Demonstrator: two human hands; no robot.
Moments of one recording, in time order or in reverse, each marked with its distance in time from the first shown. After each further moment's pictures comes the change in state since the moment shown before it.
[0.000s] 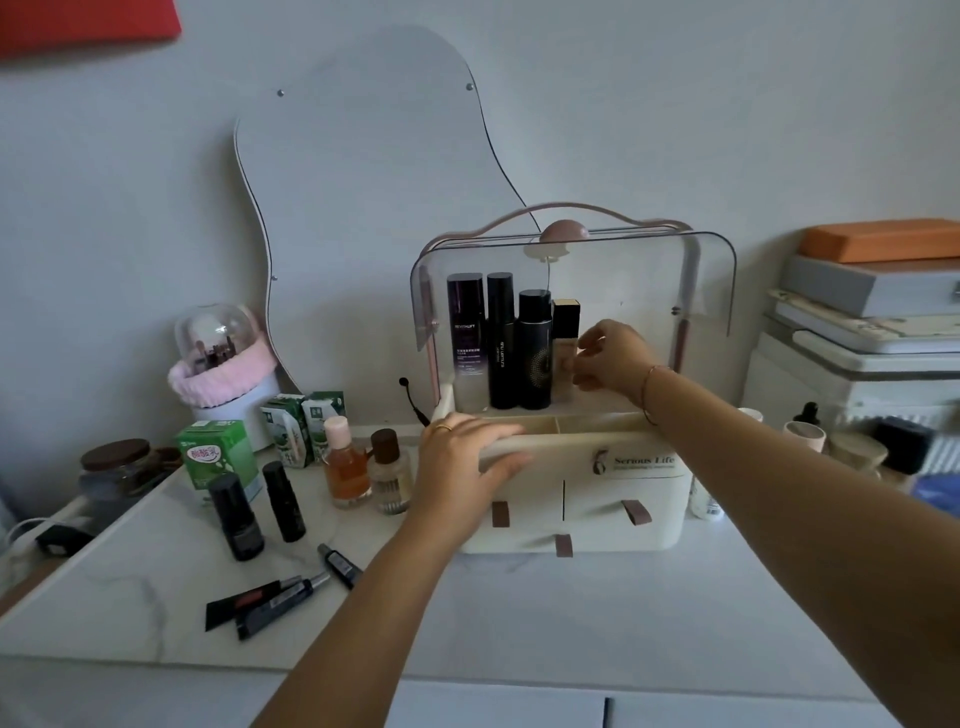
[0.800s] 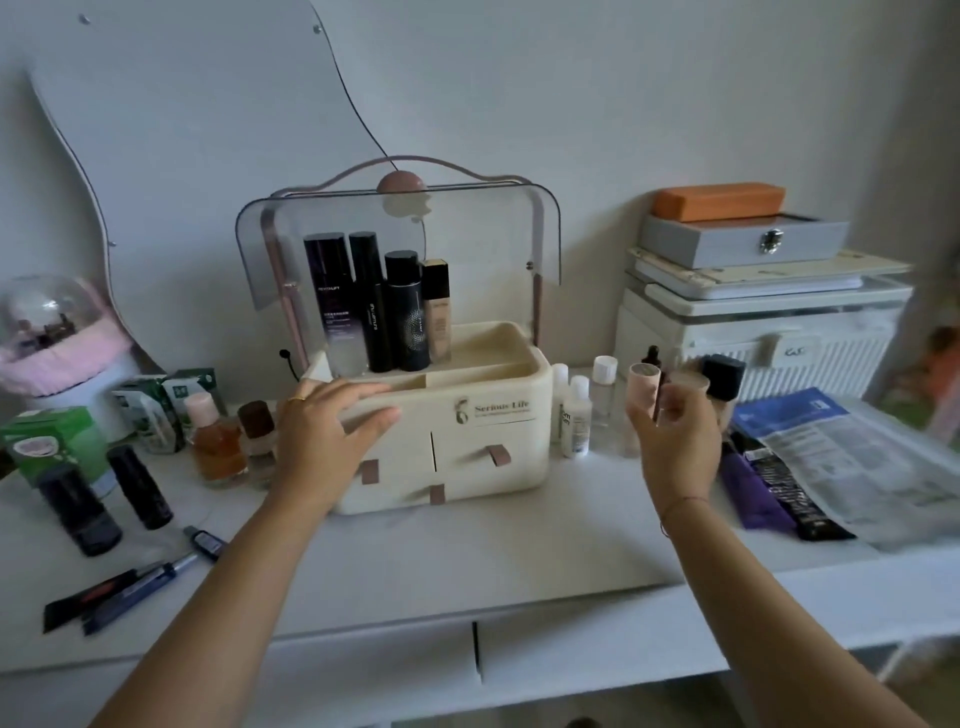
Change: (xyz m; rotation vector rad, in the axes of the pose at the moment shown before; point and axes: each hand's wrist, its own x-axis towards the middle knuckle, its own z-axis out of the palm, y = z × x) left_hand -0.003 0.004 0.009 0.037 0.056 -0.078; right_hand -0.155 0.135 -0.085 -0.038 0.801 0.063
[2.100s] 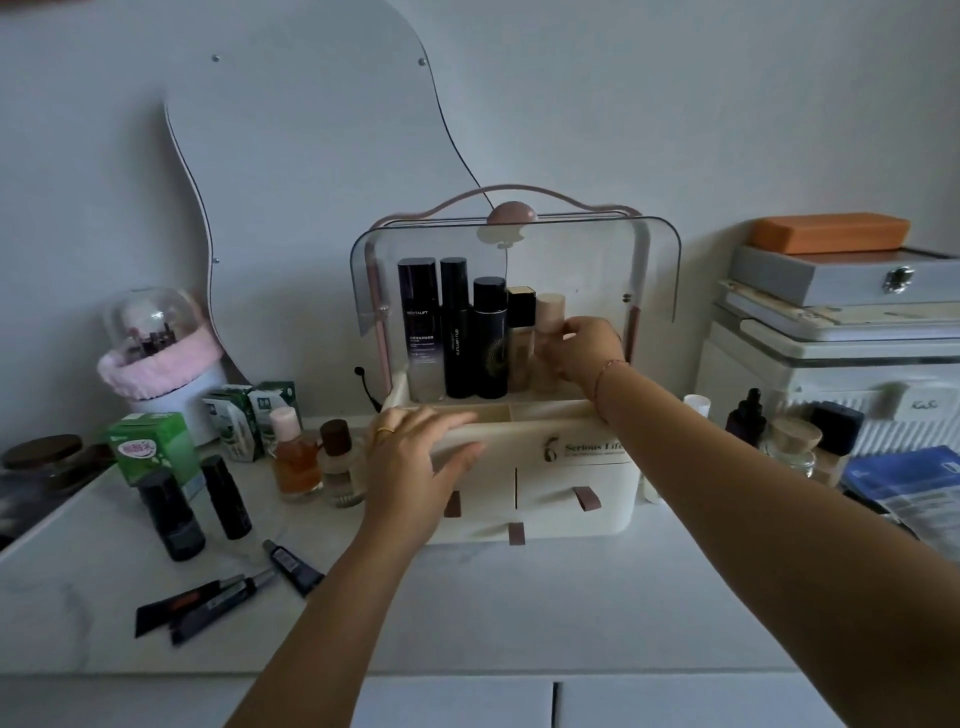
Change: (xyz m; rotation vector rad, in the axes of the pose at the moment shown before) left_hand -0.005 -0.003 0.004 0.015 -0.010 -0.011; right_hand 0.026 -0.155 0.141 0.003 -0.640 0.029
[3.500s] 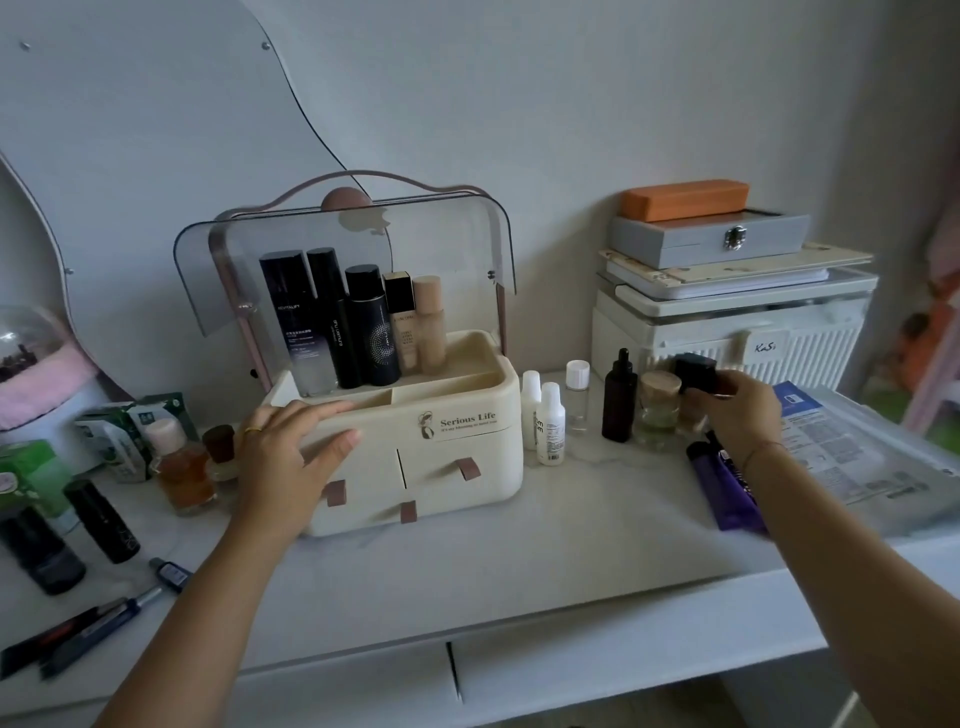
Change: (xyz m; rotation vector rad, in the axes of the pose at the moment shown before) left_hand 0.001 0.000 0.001 0.065 0.009 0.033; right_hand -0.045 0.214 -0.201 -0.100 0.483 0.177
